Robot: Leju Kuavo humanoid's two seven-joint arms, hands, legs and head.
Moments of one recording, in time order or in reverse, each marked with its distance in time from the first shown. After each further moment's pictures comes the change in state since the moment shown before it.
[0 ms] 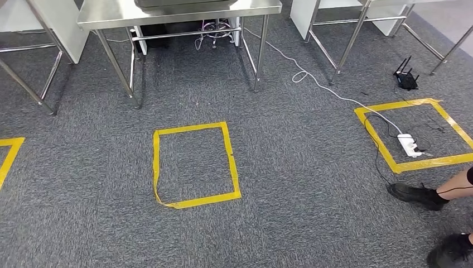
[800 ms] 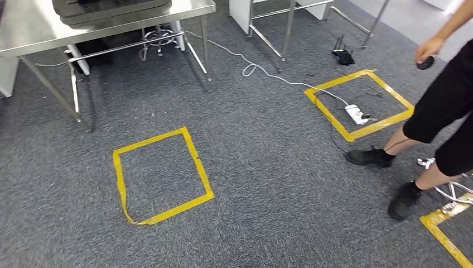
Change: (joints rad) left arm 0.004 -0.004 0.000 0.000 0.002 0.005 0.001; right arm -0.003 0.002 0.001 0.001 0.009 0.006 0.006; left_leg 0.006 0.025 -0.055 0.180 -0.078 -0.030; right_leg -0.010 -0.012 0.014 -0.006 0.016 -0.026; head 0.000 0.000
